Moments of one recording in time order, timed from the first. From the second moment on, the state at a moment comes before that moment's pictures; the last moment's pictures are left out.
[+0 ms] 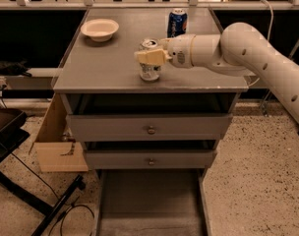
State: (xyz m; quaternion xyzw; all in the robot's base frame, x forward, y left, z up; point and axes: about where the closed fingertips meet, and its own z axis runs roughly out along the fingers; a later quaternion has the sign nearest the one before) arm 0.703 0.000 0.894 -0.39 0.68 0.34 0.52
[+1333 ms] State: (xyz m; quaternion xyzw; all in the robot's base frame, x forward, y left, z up) arm 0.686 -0.010 1.059 -0.46 0.63 0.35 0.52
